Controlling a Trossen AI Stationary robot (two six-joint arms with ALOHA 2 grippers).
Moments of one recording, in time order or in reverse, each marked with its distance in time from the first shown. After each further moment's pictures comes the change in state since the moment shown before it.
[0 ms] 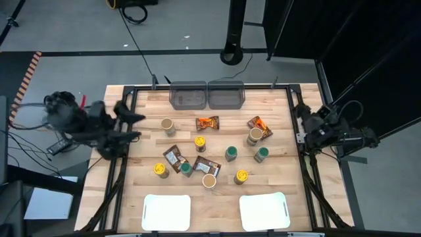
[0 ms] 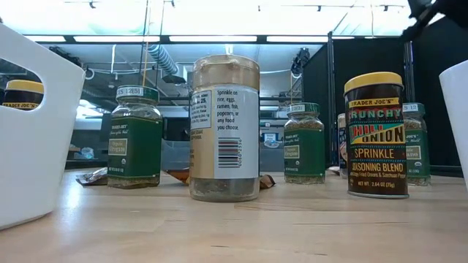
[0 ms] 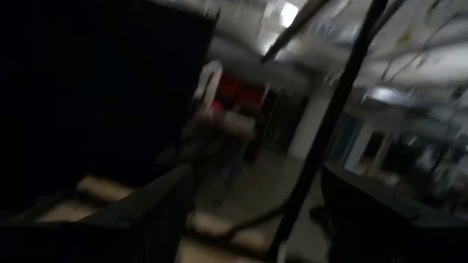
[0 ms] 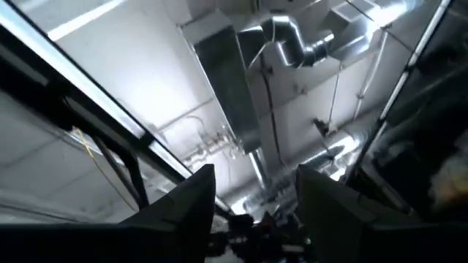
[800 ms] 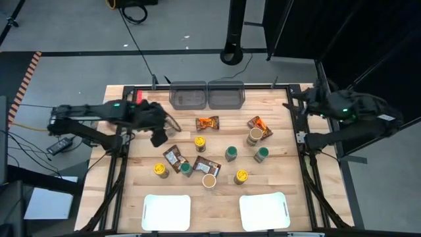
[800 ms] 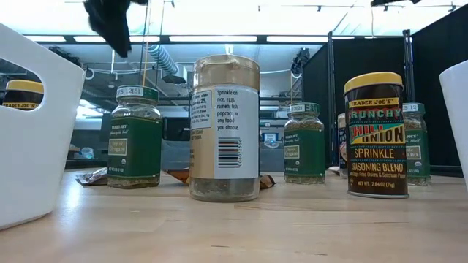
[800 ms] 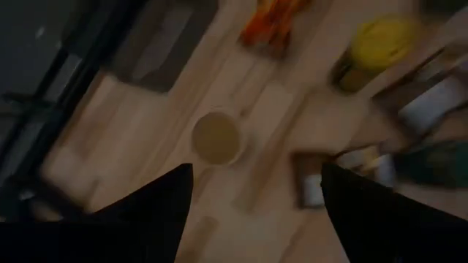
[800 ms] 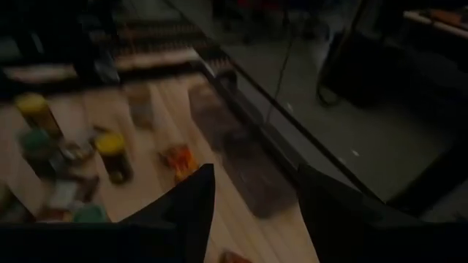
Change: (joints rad) left arm 0.690 0.470 0.210 -1.191 0.401 -0.210; right arm -0.002 0.624 1.105 -1.841 0.298 -0.275
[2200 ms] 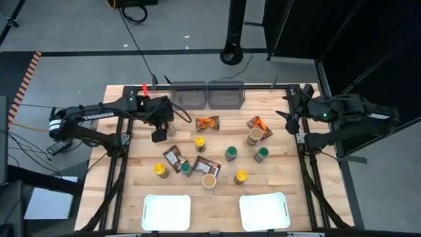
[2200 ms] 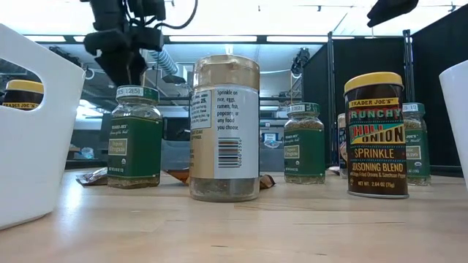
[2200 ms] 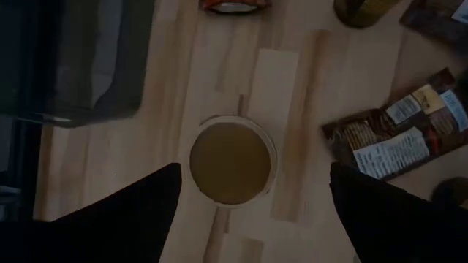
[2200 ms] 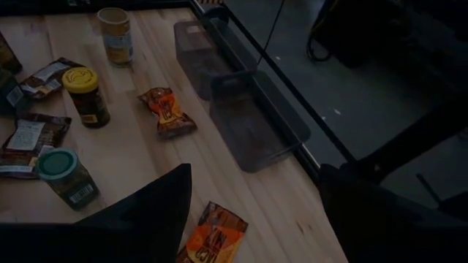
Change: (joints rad) left arm 0.286 0.005 -0.252 0.281 0.250 0.606; right arm 0.000 0.104 0.001 -0.121 0.015 0.042
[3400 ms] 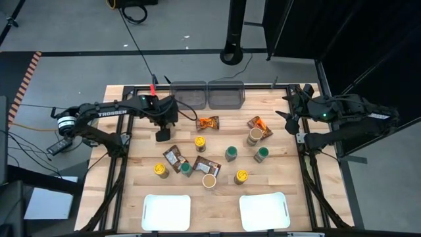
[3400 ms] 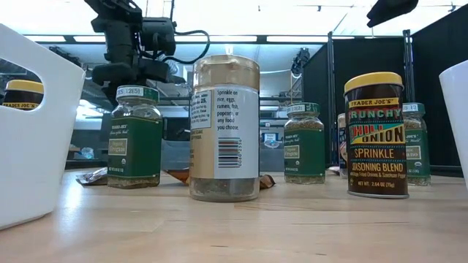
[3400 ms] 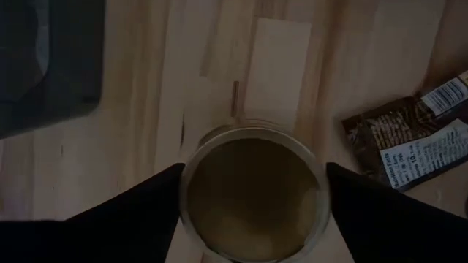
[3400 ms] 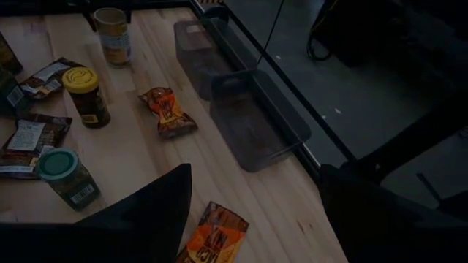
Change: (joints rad) left arm 0.103 0.127 -0.087 0.118 0.098 0.105; right arm 0.000 0.003 0.000 0.000 -0.001 0.005
